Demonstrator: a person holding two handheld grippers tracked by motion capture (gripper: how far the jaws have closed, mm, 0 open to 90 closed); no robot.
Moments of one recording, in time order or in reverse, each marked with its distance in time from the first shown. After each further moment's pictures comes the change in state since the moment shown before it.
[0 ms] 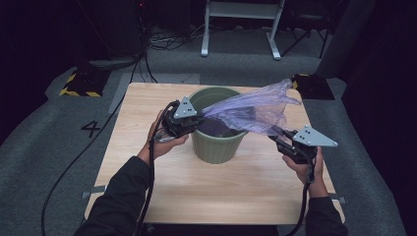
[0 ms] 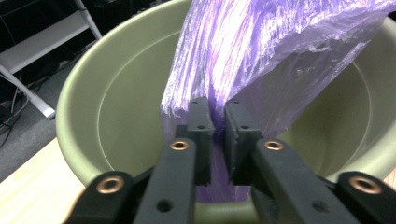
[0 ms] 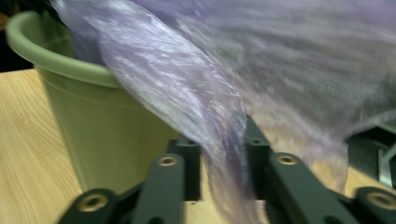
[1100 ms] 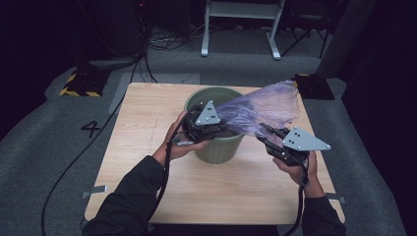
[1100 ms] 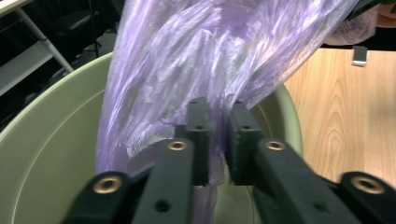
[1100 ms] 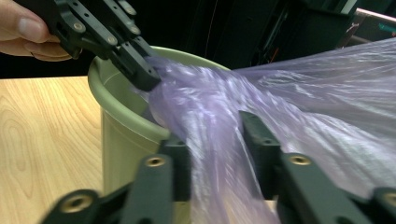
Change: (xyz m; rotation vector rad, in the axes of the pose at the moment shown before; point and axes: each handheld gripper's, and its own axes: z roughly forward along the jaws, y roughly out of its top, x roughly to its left) left arm -0.040 0.035 0.011 -0.039 -0.119 0.122; right arm 0.035 0.041 -0.001 -0.054 0.068 -0.139
